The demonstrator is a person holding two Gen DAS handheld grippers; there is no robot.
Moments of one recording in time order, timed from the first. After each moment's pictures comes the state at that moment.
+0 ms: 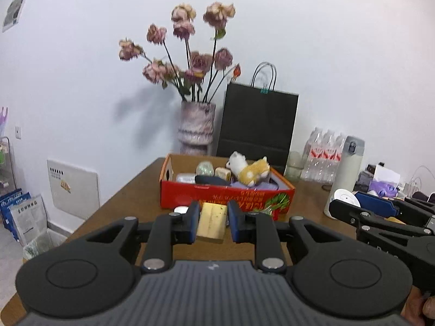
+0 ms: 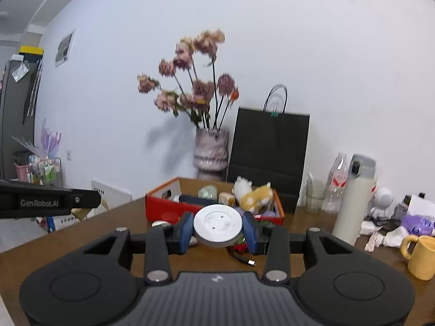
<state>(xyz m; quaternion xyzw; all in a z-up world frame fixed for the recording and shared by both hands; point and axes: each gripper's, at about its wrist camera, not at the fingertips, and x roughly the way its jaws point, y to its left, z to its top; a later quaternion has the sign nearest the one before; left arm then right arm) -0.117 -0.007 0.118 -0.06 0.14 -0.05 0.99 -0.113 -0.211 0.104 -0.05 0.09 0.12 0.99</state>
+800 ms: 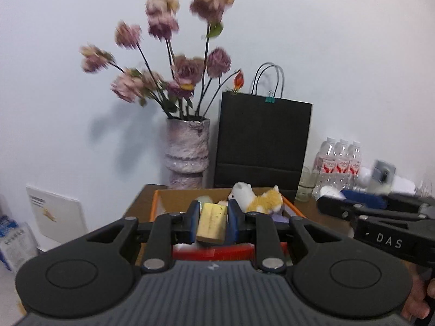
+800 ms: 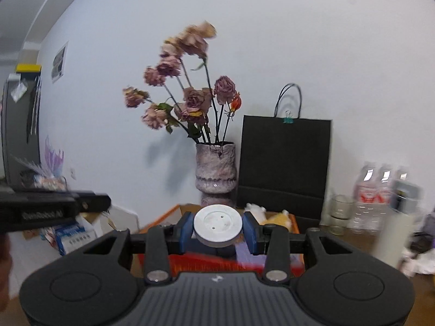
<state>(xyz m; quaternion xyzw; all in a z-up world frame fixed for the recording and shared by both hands) 0.077 0.009 0.173 -0.03 0.17 -0.09 0.98 0.073 -0.202 0.155 0.01 0.15 0.17 0.97</state>
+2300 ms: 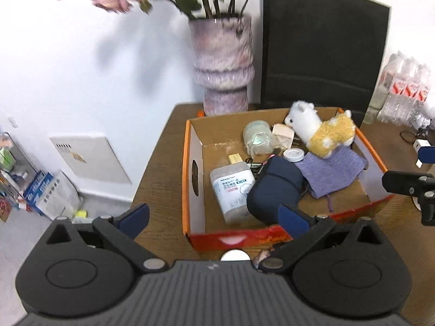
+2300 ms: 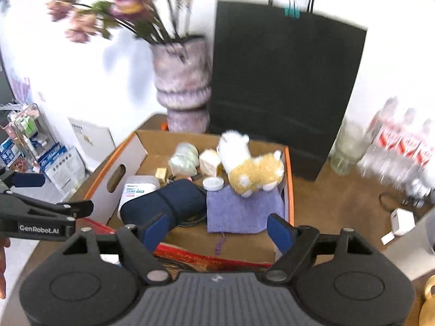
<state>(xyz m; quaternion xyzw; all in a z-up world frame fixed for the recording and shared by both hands) 0.192 0.003 0.150 0.05 0.39 0.01 0.92 0.203 -0.197 0.160 -0.06 0.38 0.13 0.92</state>
